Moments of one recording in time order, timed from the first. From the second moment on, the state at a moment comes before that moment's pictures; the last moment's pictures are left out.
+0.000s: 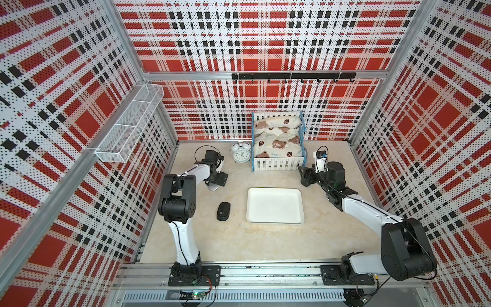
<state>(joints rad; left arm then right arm) -0.08 2.01 1.34 -0.48 -0.01 0.22 0.24 1.38 0.75 0.28 -0.15 0.14</state>
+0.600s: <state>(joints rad) -0.07 2.03 1.37 -0.53 0.07 0.16 0.24 1.31 0.73 0.31 -0.10 0.15</state>
